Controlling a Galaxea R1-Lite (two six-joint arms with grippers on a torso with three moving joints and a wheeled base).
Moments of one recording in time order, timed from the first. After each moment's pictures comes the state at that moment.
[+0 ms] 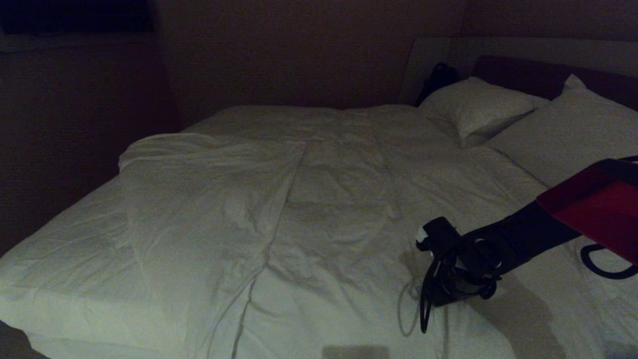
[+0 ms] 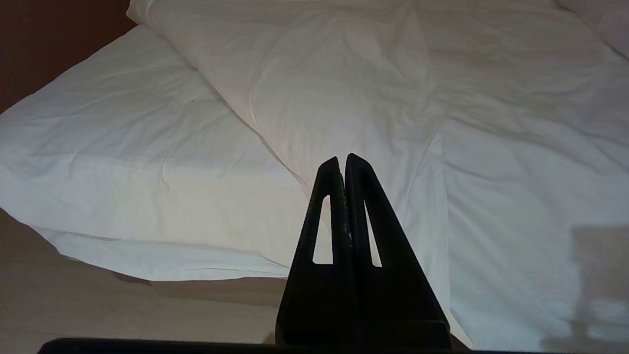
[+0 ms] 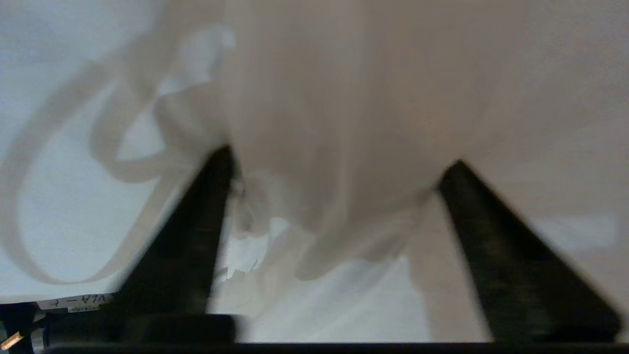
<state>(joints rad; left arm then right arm) 0.01 0.00 0.00 0.00 0.00 0.00 0.38 2.14 -1.08 0.14 -0.35 0.15</state>
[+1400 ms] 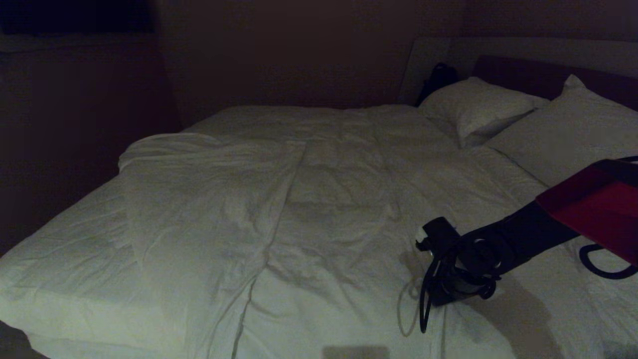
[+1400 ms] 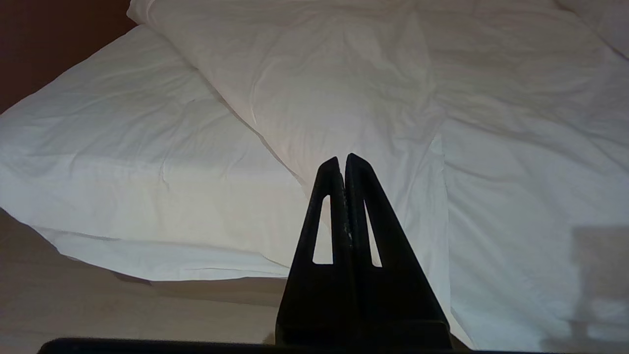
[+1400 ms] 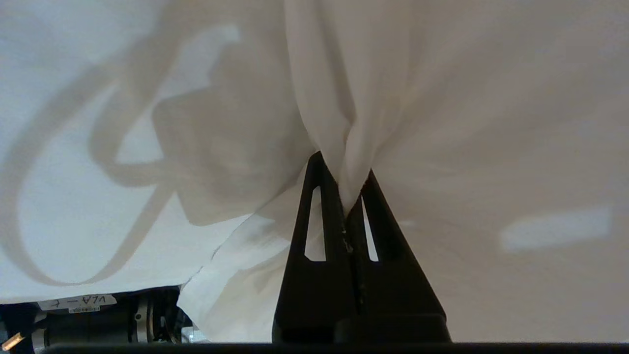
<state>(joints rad) 0.01 0.00 0.00 0.00 0.00 0.00 0.38 2.14 -1.08 0.14 -0.35 0.15</state>
